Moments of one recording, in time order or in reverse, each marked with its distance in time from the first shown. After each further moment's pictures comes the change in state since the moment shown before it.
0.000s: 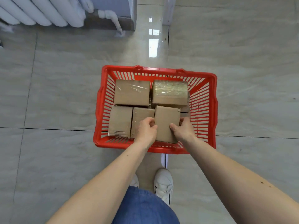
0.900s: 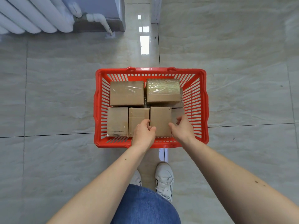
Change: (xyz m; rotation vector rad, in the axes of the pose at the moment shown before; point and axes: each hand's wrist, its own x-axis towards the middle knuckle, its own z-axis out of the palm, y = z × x) left_hand -0.024 0.008 -0.008 0.166 -0.054 -0.033; right_hand -0.029 -0.001 -0.012 -0.030 0.091 0.020
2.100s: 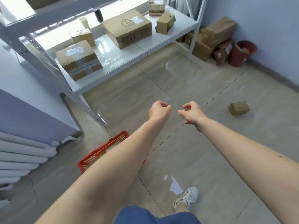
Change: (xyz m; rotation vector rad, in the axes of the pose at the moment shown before) left_hand -0.476 0.413 0.057 0.055 -0.245 0.570; right_hand -0.353 0.071 -0.515 0.720 0.419 -0.043
